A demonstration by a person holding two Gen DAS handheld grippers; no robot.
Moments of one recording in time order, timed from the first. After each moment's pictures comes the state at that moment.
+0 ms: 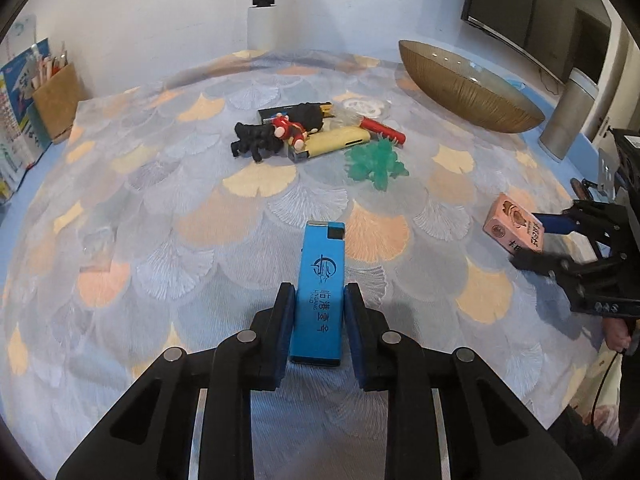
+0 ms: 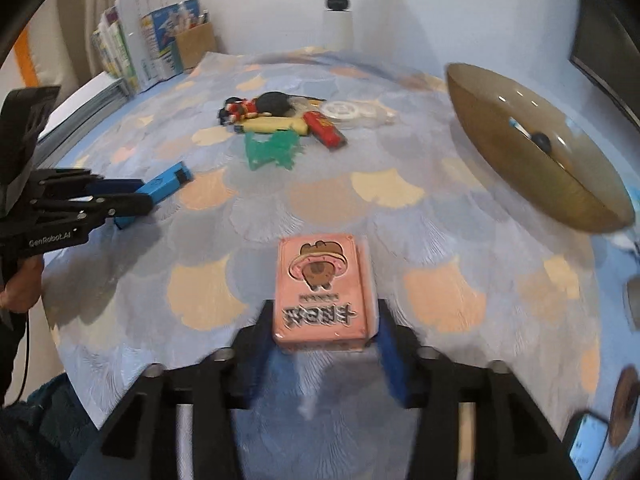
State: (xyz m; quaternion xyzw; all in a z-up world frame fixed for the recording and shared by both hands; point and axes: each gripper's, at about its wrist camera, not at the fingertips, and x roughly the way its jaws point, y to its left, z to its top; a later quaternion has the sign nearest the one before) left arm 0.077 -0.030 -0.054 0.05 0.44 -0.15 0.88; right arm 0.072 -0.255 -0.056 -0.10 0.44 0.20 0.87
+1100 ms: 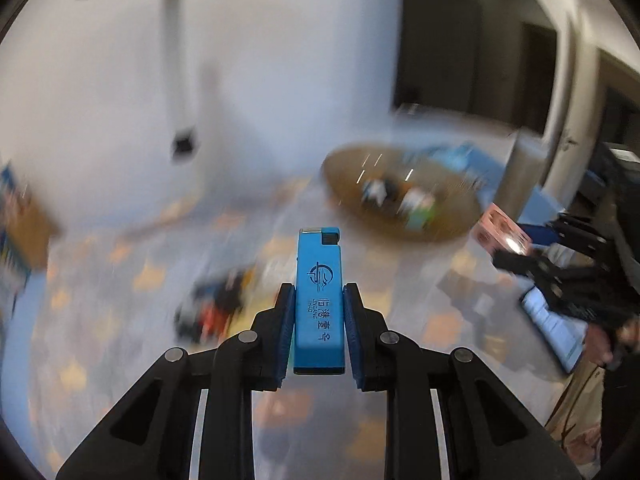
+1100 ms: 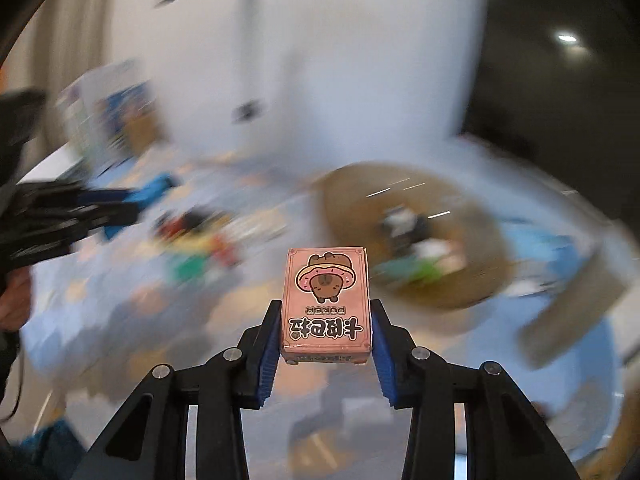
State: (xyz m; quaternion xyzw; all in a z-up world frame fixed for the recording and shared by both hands) left arm 0.111 -0.117 0.070 0.07 0.31 -0.23 0.92; right arm 0.076 -0.340 0.056 -0.08 0.32 0.09 0.94
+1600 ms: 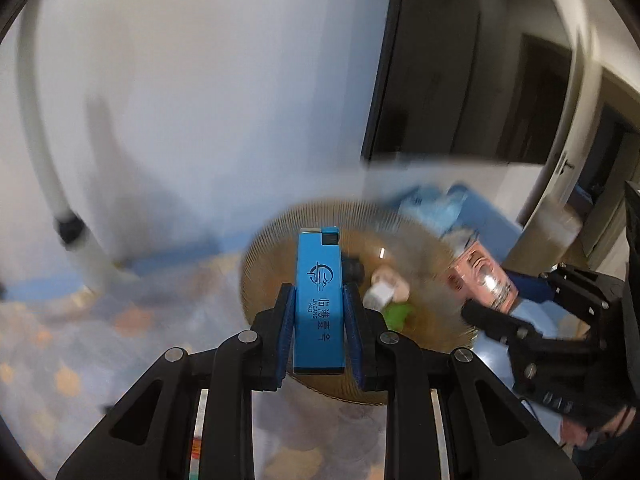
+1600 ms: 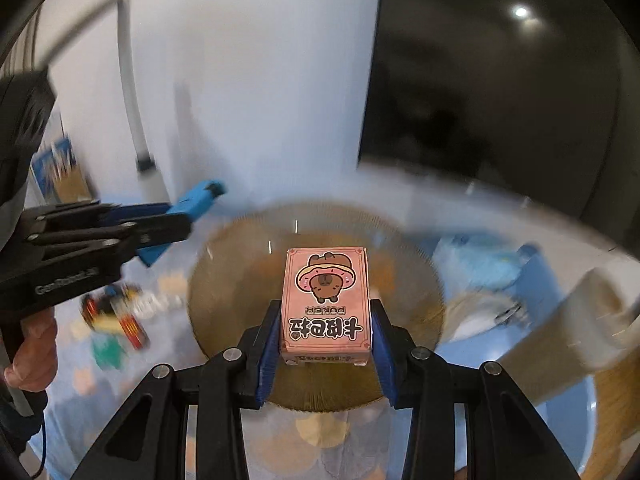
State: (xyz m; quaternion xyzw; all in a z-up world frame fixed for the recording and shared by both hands) left arm 0.242 -0.244 0.068 0.04 0.35 -0.25 0.90; right arm 0.173 -0.394 0.076 -0.04 0.35 0.04 0.94
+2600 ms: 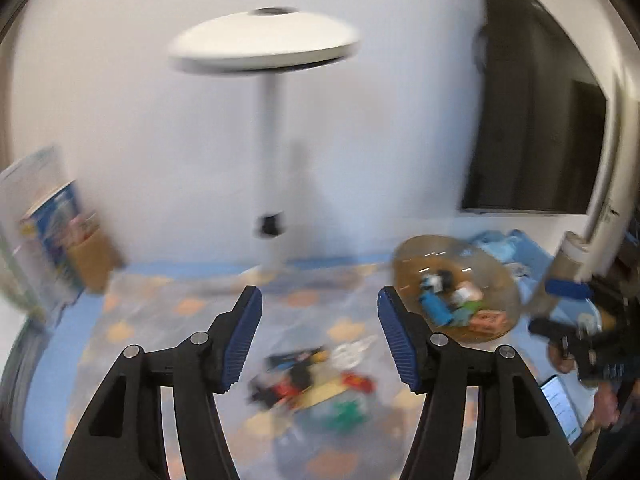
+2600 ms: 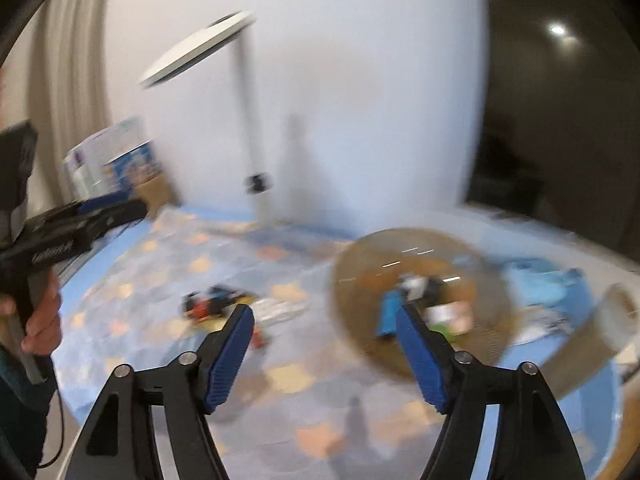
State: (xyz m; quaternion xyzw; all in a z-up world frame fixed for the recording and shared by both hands) left arm 0.129 -0.052 0.124 0.00 0.26 -0.10 0.96; right arm 0.092 -0.296 0.117 -0.03 0.30 0.16 0.94
